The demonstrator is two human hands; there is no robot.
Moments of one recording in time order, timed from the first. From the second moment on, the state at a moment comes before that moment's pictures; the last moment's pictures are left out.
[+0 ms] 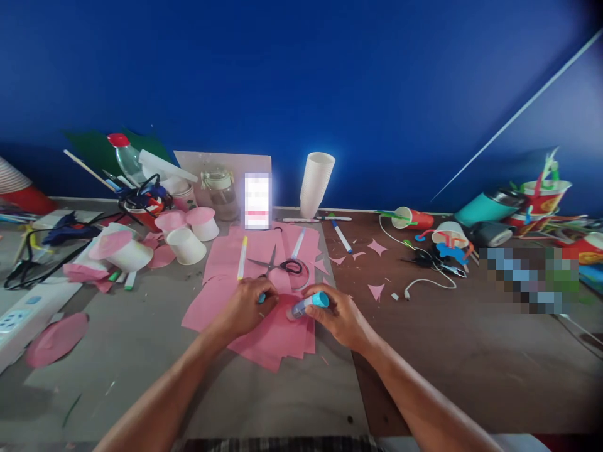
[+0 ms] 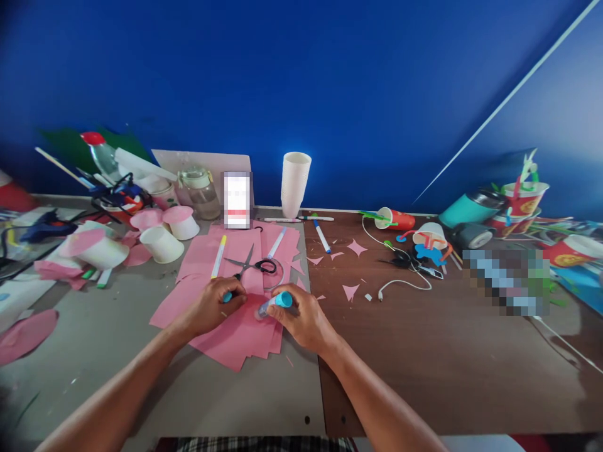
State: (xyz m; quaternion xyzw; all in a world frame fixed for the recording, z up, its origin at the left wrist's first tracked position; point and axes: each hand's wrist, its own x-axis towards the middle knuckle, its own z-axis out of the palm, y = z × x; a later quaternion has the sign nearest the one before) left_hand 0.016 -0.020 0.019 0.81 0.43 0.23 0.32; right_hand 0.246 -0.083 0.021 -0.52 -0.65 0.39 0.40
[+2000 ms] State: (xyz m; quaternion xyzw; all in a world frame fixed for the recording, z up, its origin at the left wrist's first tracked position) left_hand 0.014 -0.019 0.013 0.83 0.48 0.14 0.27; right_hand 0.233 -0.094 0.014 -0.52 -0.70 0.32 0.38
